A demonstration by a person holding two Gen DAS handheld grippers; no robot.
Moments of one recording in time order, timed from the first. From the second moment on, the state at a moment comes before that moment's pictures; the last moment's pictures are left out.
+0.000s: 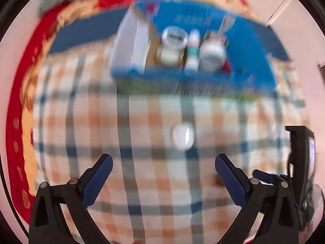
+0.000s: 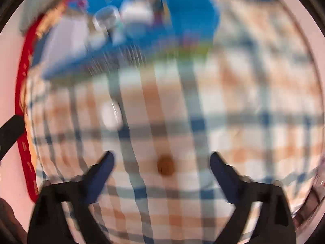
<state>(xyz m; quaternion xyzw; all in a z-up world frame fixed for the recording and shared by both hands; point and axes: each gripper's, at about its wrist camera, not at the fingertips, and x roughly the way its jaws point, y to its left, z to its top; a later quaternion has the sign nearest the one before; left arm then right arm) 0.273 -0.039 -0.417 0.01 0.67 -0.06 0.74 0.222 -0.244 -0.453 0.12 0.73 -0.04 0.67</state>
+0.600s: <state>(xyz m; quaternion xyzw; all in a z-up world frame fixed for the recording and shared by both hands) 0.311 -0.051 -0.534 -0.06 0.74 0.00 0.67 0.208 -0.268 -0.517 0.15 0.73 -0.07 0.66</state>
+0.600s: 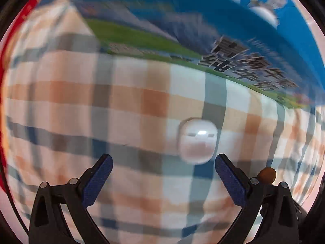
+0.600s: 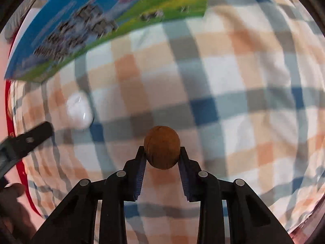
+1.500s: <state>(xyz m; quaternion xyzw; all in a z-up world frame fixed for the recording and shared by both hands) 0.239 -0.083 -0.534 -0.03 0.71 -0.05 0.70 0.206 -0.220 -0.524 0.12 0.75 -0.02 0.65</state>
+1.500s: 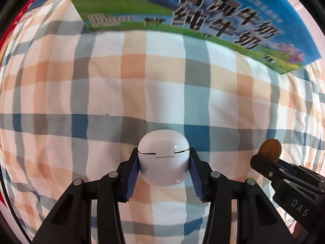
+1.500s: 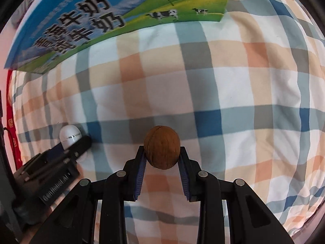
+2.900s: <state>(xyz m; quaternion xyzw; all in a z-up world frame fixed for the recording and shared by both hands) 0.420 -0.073 -0.372 -0.09 0.59 -0.12 0.80 0.377 -0.257 -0.376 0.11 0.65 0.03 0.75</state>
